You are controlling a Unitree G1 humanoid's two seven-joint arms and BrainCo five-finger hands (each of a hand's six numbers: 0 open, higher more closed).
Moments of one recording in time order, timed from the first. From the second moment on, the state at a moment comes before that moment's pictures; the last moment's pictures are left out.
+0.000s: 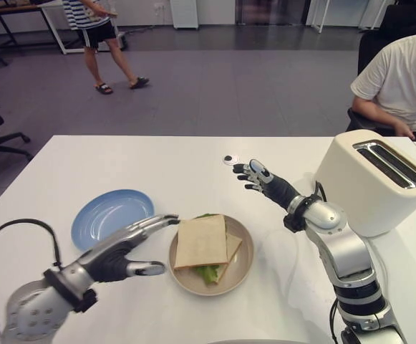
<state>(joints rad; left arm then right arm) 0.62 0.72 0.44 -0.64 0.00 -0.18 -0.69 -0.30 -0.24 0.23 -0.43 -0.02 0.70 0.45</state>
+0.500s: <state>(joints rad) 1.14 0.67 0.50 -0.85 -0.21 0.00 -1.12 -0.05 -0.68 0.25 -0.81 0.23 0.79 0.85</state>
